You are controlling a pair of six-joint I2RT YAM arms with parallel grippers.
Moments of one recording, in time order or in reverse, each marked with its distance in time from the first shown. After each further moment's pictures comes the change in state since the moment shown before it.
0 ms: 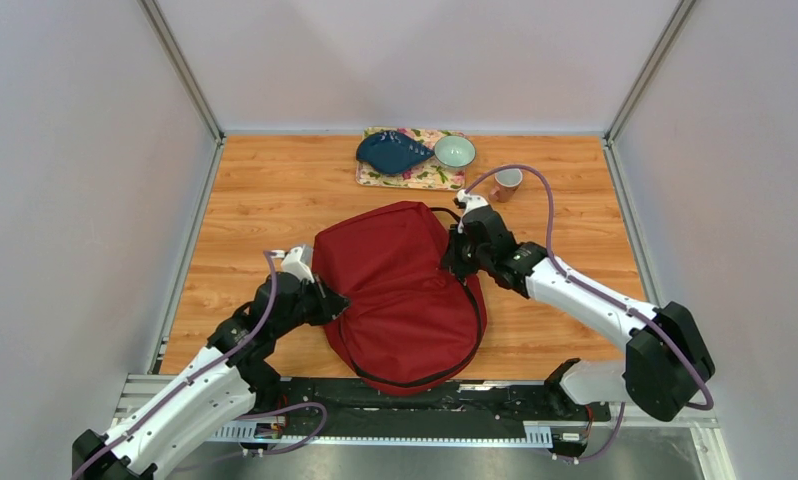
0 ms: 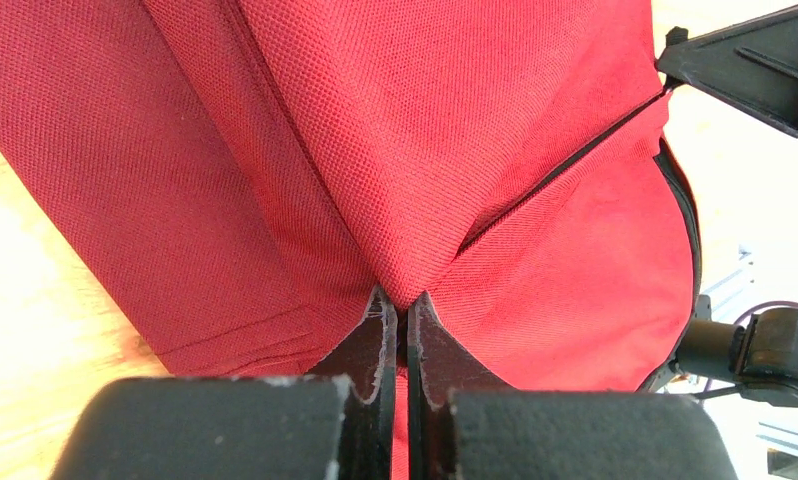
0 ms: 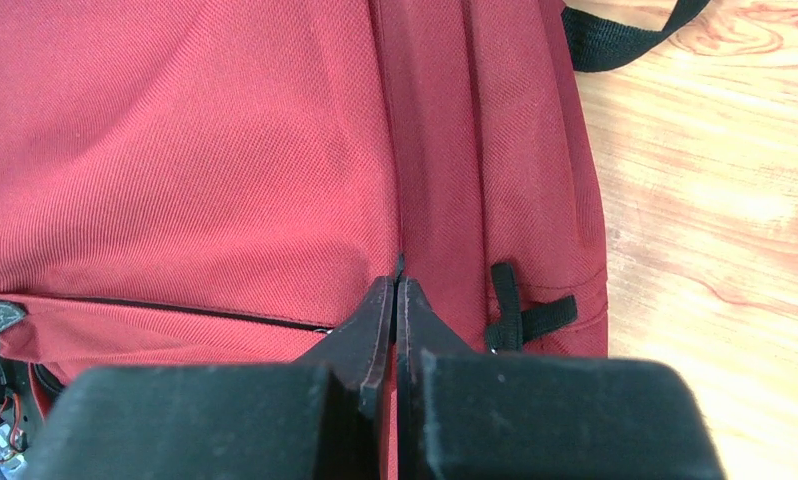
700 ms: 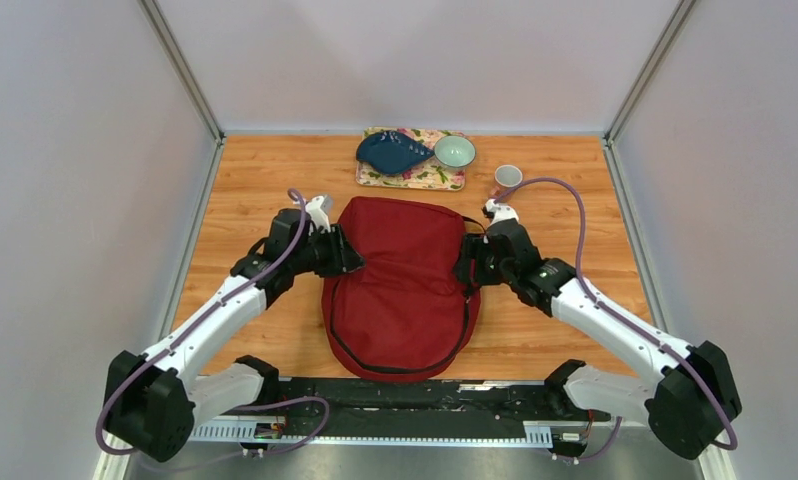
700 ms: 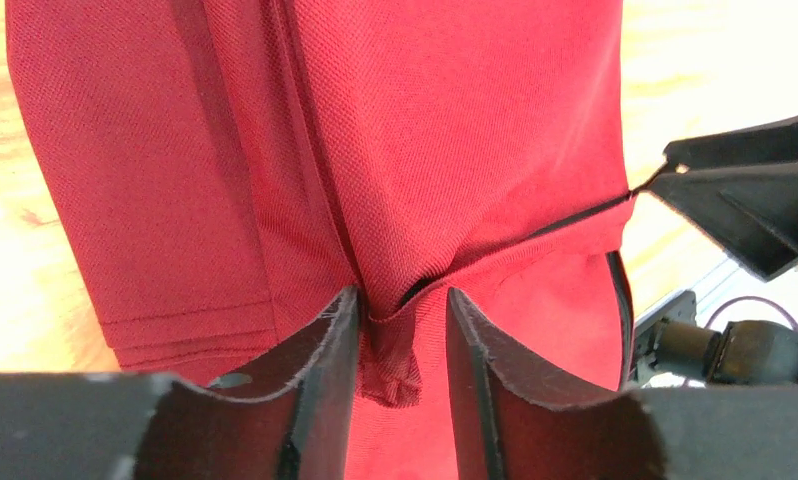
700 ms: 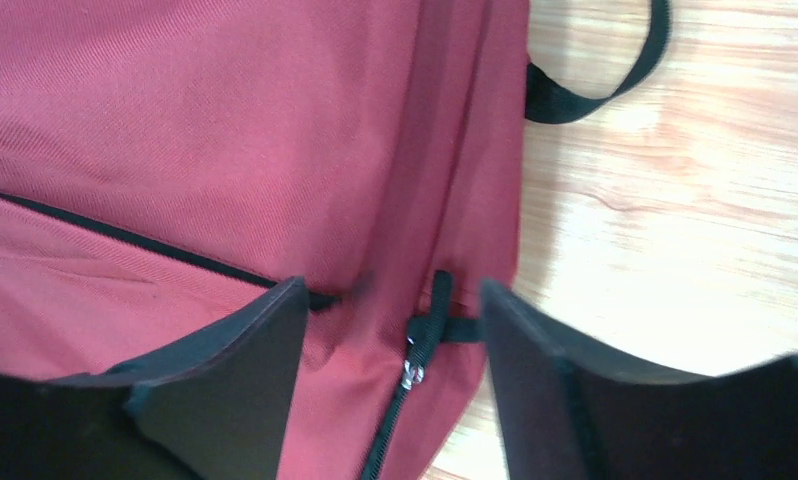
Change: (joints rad) left arm 0.191 0.534 0.355 0.059 0.267 0.211; right arm -0.034 -0.194 -0.123 -0.069 0.072 0.035
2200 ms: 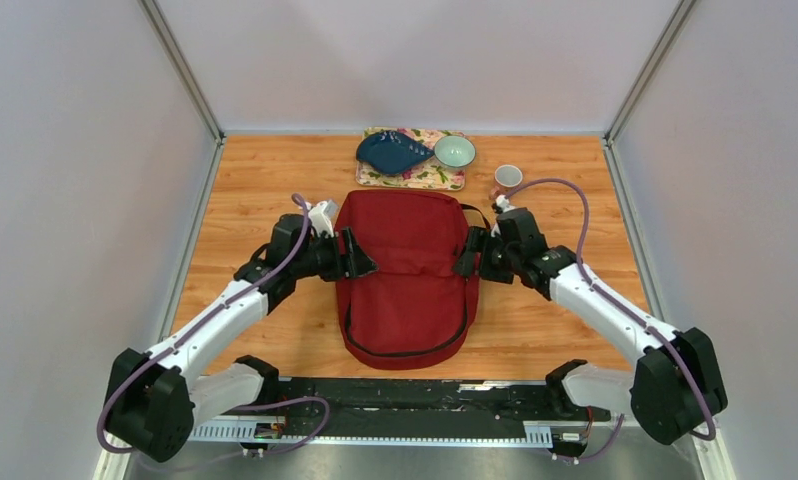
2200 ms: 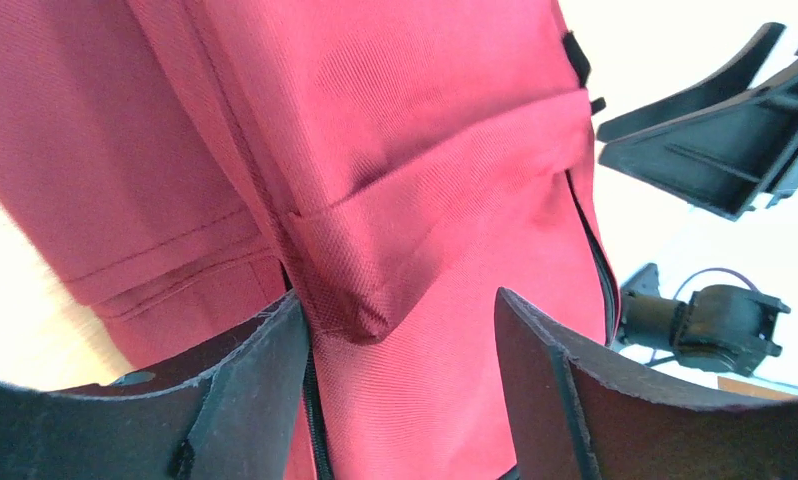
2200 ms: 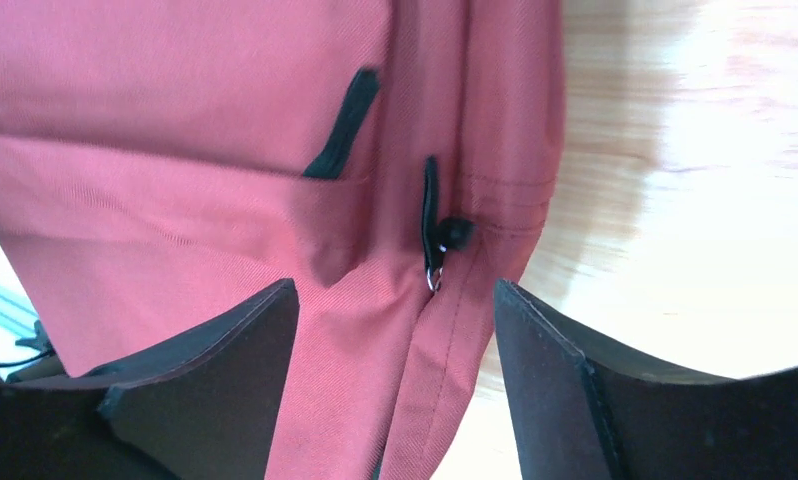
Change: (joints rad) left arm 0.000 0.008 -0.076 0.142 0.121 -0.053; right arm -0.130 0.088 0.027 -0.039 -0.237 0.101
